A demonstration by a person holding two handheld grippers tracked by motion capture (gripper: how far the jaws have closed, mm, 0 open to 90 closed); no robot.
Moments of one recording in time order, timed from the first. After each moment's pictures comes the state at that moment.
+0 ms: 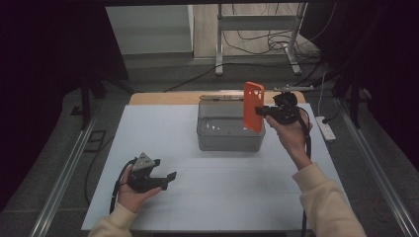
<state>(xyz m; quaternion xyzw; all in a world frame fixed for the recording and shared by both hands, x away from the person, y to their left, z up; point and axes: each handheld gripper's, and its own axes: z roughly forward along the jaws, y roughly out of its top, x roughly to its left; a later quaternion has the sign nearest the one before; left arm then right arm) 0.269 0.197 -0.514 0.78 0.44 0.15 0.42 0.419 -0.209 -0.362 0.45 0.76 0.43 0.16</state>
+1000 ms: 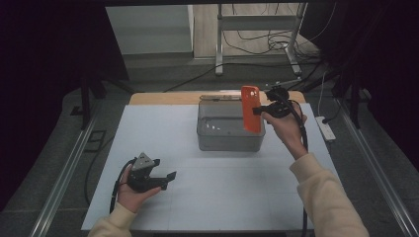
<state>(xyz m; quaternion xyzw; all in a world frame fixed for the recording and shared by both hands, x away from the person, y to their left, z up) 0.269 0.198 -0.513 0.78 0.44 0.15 0.42 0.449 -0.197 -0.368 0.48 0.79 0.36 0.13</state>
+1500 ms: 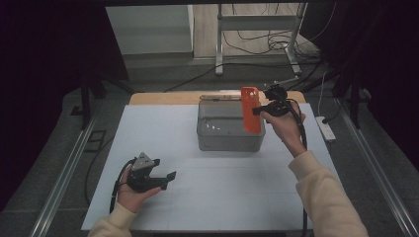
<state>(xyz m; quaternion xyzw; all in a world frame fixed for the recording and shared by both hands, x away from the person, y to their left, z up) 0.269 0.198 -0.513 0.78 0.44 0.15 0.42 0.455 -0.195 -0.371 0.49 0.79 0.34 0.12</state>
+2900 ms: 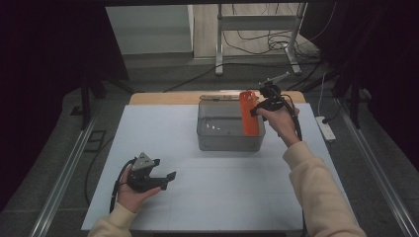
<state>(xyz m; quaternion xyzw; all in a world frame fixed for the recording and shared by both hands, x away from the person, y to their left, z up) 0.269 0.198 -0.513 0.78 0.44 0.15 0.42 0.490 -0.187 -0.386 0.53 0.80 0.28 0.07</state>
